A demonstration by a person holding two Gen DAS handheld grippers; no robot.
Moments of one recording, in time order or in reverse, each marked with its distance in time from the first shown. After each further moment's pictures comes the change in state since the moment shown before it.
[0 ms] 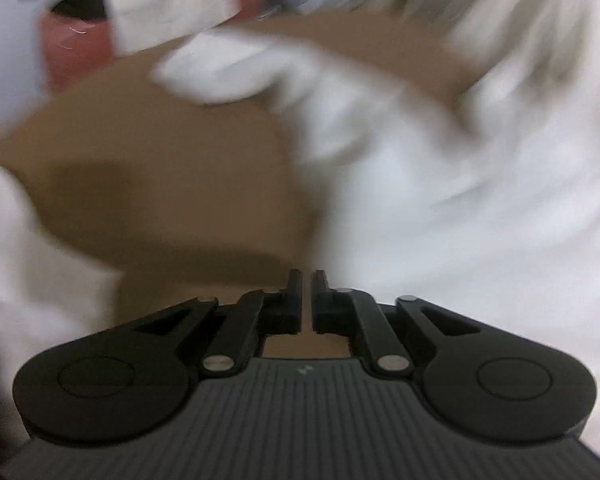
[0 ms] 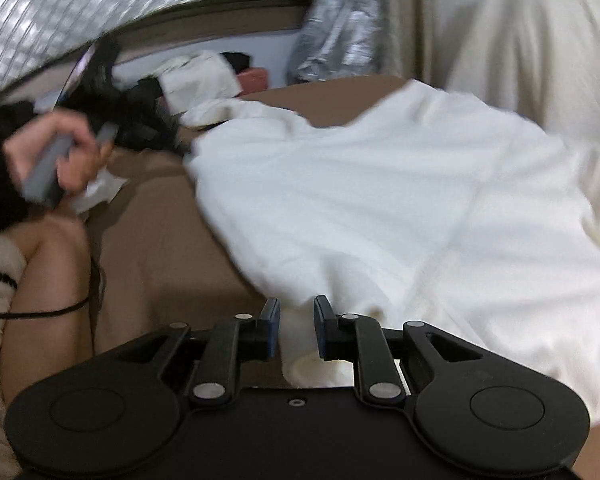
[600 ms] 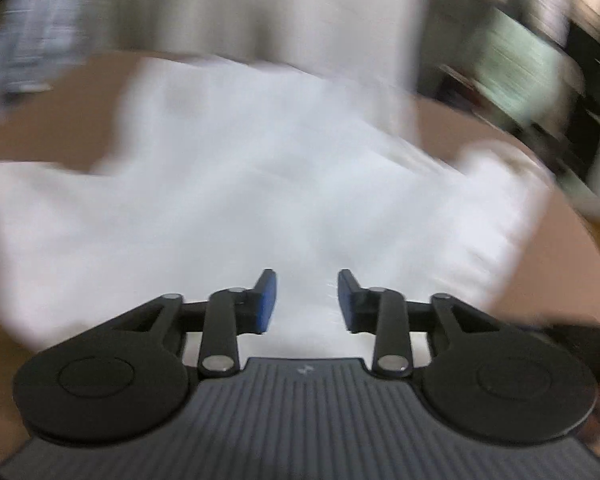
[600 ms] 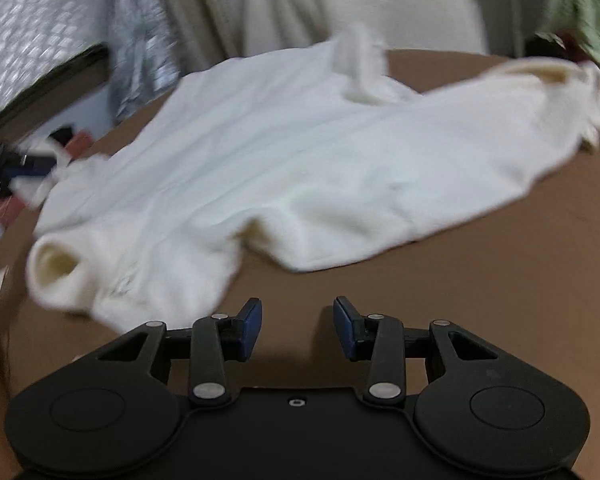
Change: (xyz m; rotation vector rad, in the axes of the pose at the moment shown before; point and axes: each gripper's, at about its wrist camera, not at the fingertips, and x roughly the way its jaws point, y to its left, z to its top) left arm -0.120 -0.215 -0.070 0.593 -0.085 -0.618; right arm -0.049 -0.146 -0.104 0.513 -0.067 -0.275
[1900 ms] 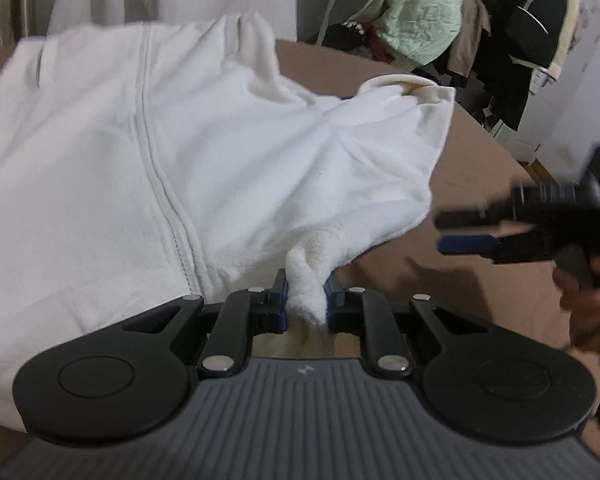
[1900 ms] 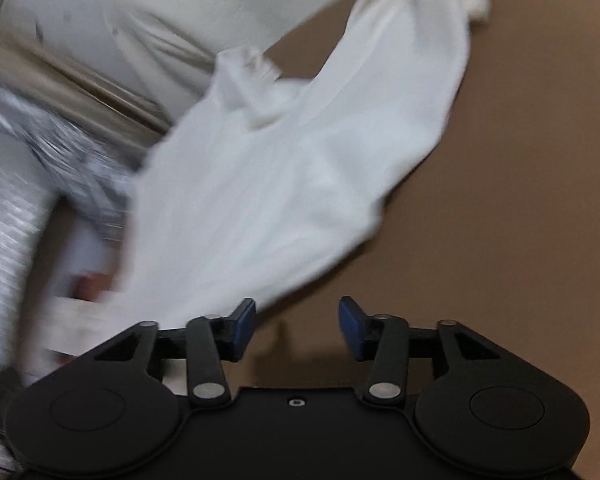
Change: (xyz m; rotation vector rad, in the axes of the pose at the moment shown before) left arm 0.031 -0.045 -0.049 0.131 -0.003 -0.141; right arm 0.006 -0.089 0.035 0.613 0.006 0.207
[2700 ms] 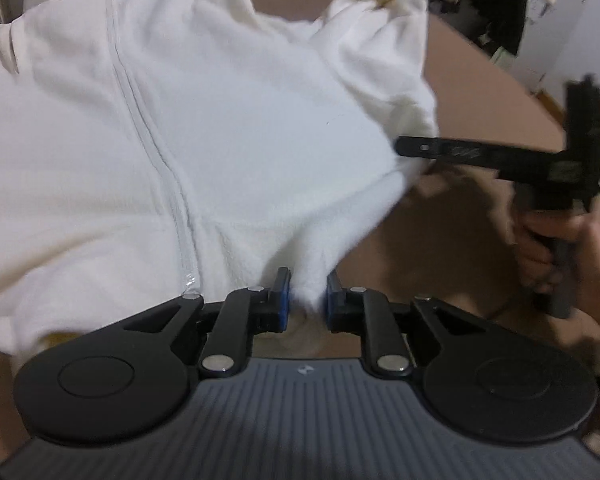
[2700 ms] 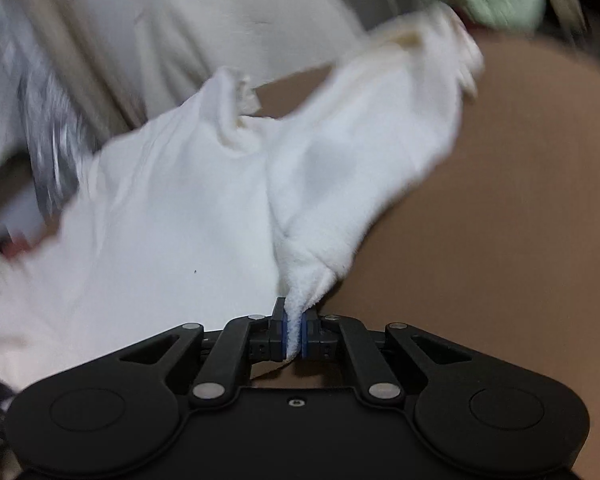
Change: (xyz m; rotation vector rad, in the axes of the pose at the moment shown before) left arm -0.013 -0.040 -0.031 0.032 0.185 -0.016; right arm 0.022 -0.003 -0.020 -0.459 -0.232 -0.315
